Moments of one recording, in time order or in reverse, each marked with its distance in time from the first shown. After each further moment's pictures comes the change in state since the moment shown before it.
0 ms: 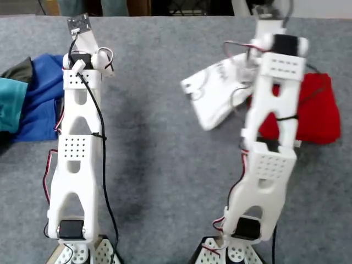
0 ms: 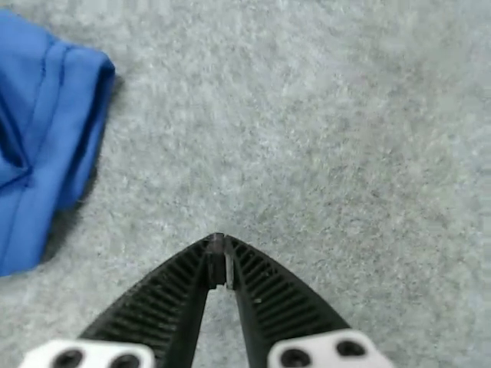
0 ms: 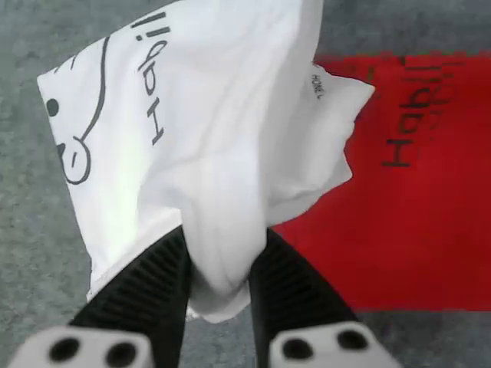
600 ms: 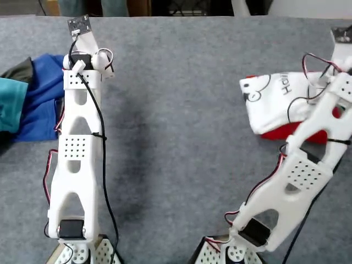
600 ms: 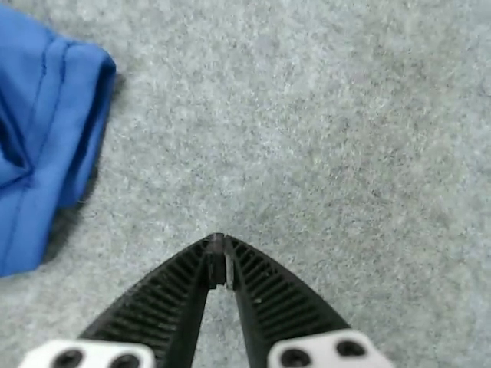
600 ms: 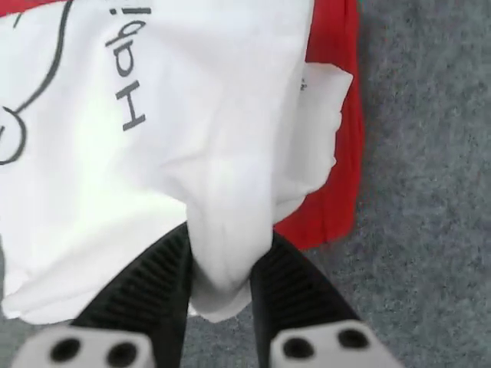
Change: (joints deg) left arm 0.0 0.0 0.0 0.0 0.0; right arm 23.0 5.5 -1.0 -4.0 16.3
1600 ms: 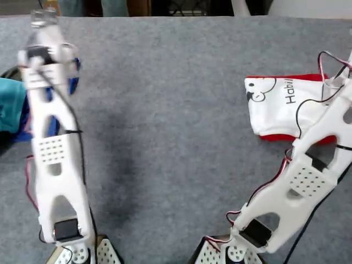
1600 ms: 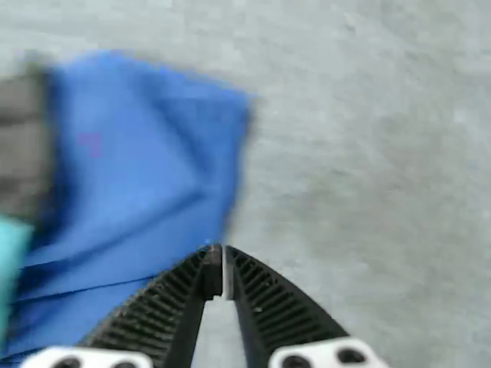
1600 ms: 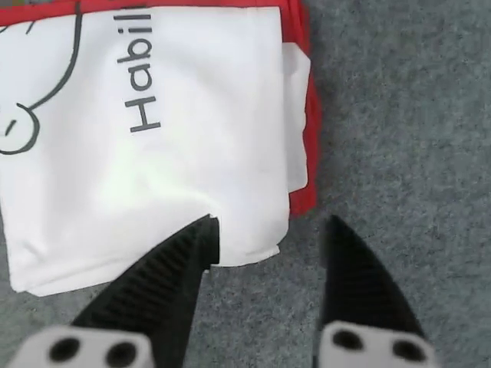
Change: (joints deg) left arm -13.0 -11.6 0.1 12.6 -14.9; right arm 2.1 -6.9 -3.1 4.3 -0.8
